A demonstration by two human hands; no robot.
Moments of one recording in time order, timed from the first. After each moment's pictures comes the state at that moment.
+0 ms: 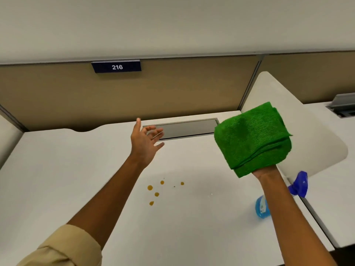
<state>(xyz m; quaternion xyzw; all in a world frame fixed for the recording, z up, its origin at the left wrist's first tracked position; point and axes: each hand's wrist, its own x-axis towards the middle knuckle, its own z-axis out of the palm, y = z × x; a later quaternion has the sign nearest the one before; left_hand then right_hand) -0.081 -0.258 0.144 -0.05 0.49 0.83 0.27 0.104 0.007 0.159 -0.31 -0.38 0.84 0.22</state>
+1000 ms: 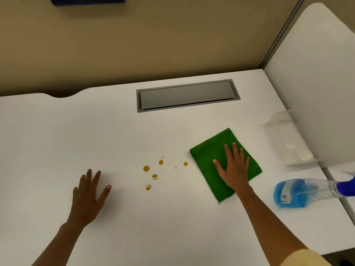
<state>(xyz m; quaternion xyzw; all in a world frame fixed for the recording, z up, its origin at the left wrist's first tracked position) -0.040 -0.473 -0.119 0.06 0.97 0.19 0.16 0.064 0.017 -0.128 -0.28 -0.95 0.15 -0.08</state>
